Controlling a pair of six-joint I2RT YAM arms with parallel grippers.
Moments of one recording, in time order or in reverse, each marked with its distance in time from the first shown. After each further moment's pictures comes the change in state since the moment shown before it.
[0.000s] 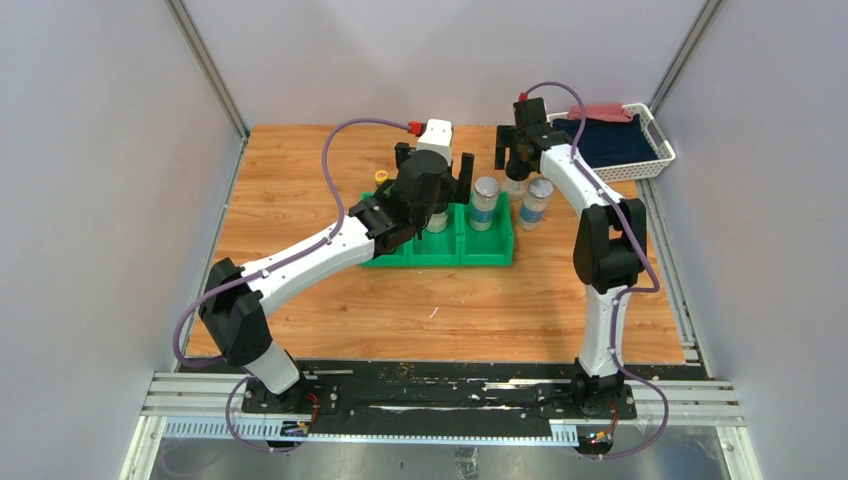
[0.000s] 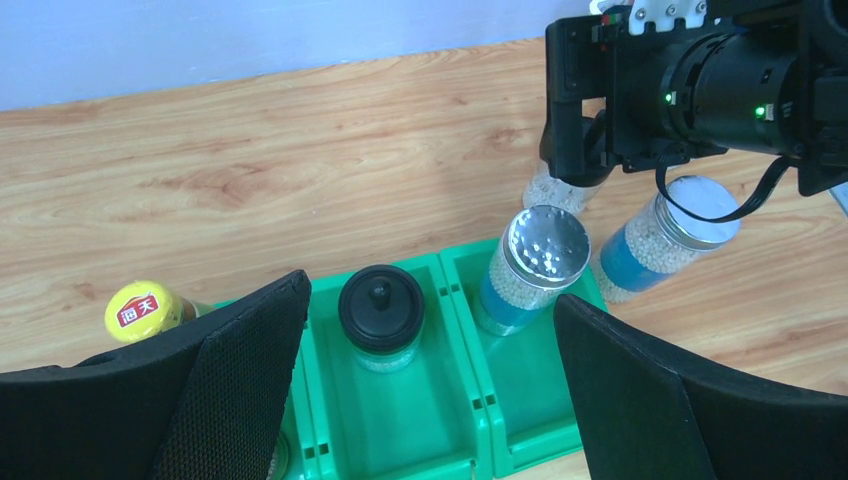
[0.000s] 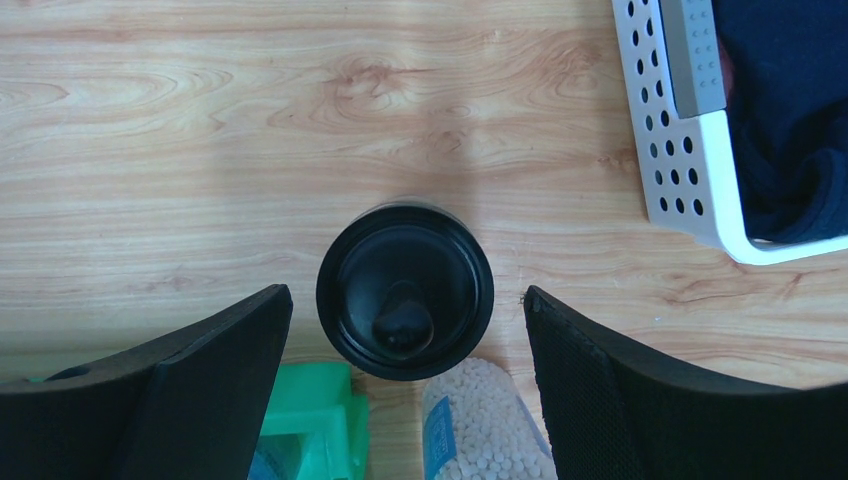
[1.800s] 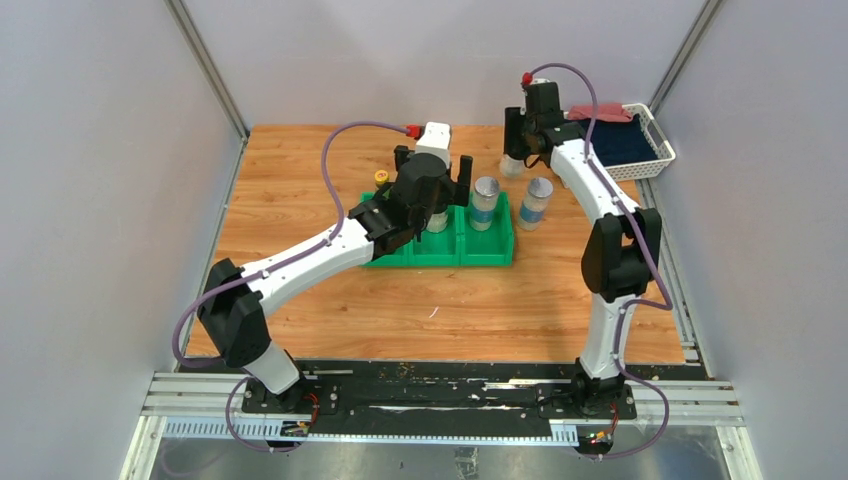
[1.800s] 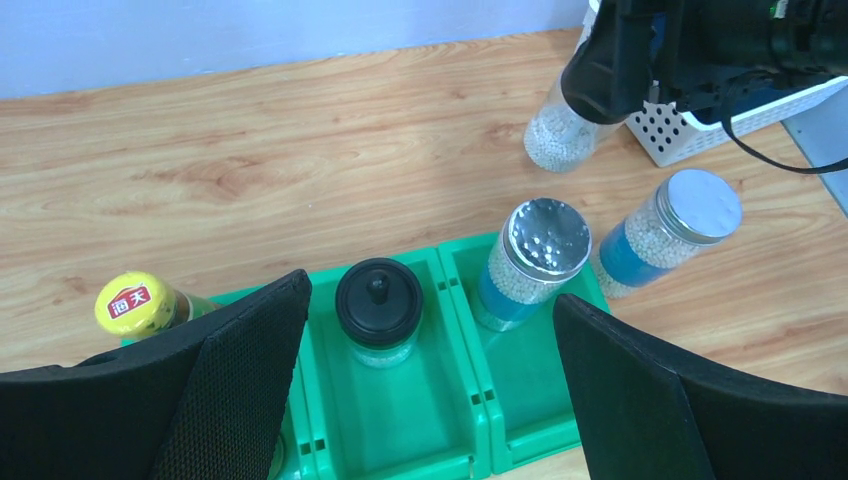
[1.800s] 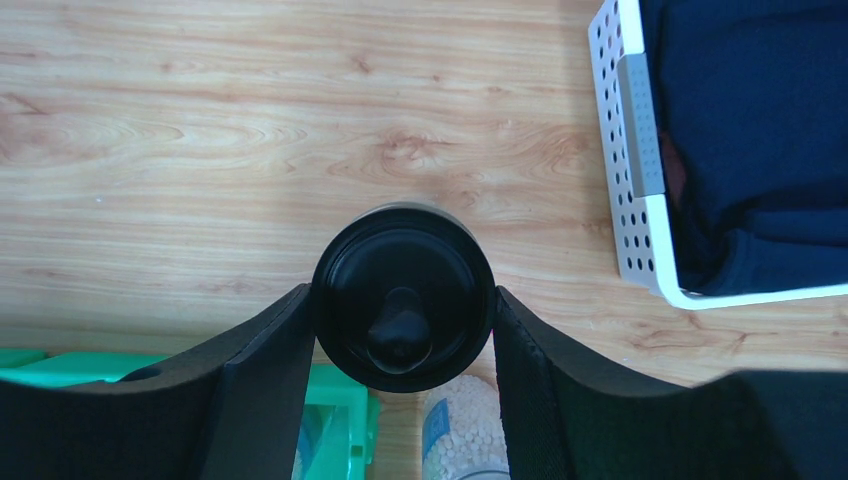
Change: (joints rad) left arm 0.001 -0.005 -0.032 0.024 0.006 -0.012; right arm -0.010 -0.071 0.029 0.032 -0.075 -0.080
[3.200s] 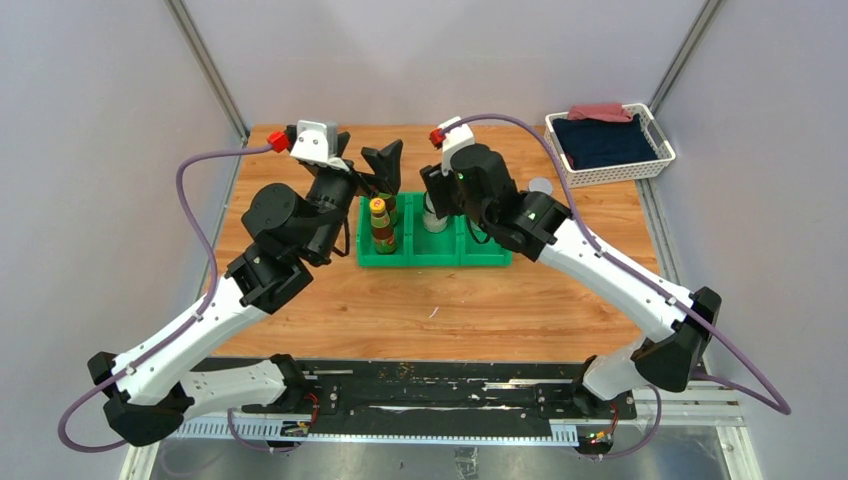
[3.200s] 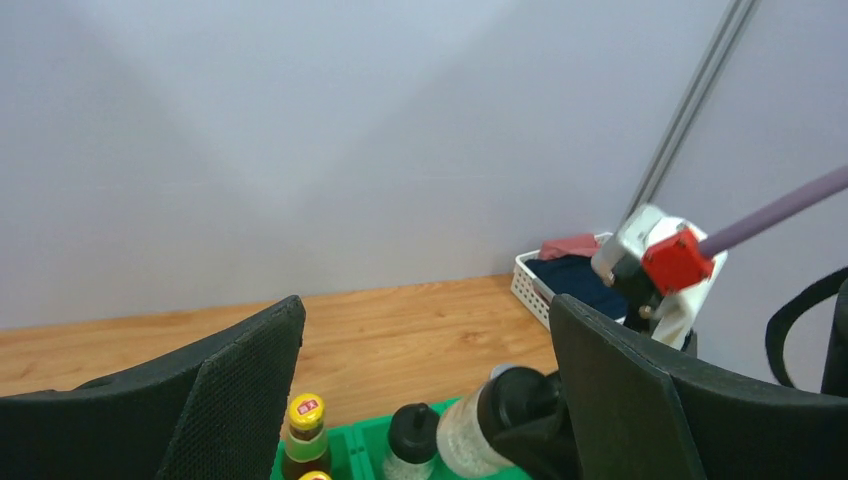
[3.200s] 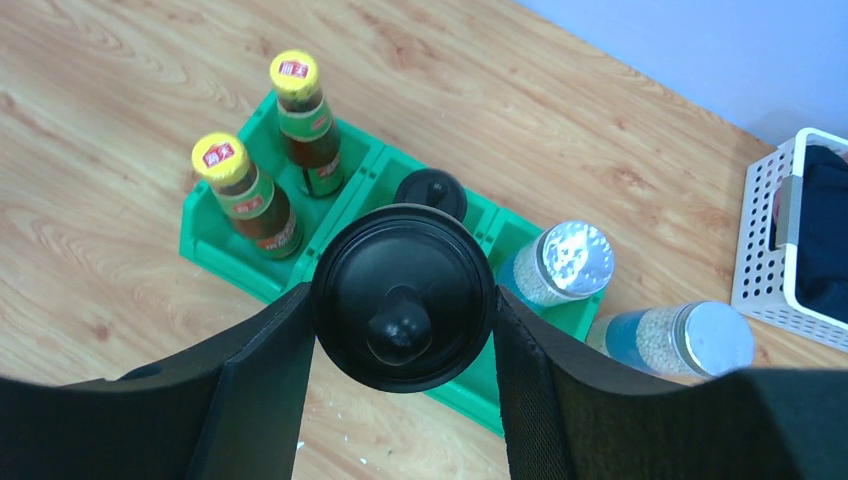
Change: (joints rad) left arm -0.035 -0.574 -0.158 0.188 0.002 0.247; right arm 0.633 -0.550 -0.302 0.000 0.248 -0.073
